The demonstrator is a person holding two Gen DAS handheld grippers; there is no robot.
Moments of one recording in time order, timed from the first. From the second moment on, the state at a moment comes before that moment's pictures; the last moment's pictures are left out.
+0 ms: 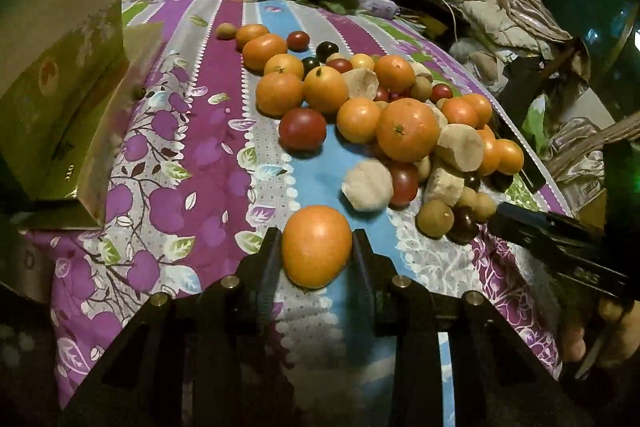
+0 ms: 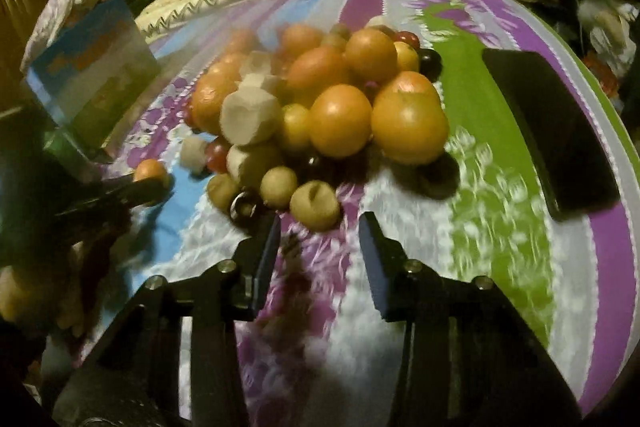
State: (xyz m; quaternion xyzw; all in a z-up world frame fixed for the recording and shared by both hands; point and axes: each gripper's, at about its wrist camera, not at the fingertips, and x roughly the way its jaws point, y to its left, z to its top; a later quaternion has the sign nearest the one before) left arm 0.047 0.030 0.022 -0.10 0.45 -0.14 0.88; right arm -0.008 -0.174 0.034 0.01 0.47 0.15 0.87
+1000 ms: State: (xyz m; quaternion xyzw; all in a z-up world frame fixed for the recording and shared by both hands) left arm -0.038 0.073 0.173 -0.08 0.38 -0.01 0.92; right arm -0.065 -0.095 0.154 -0.02 0.38 0.08 0.92
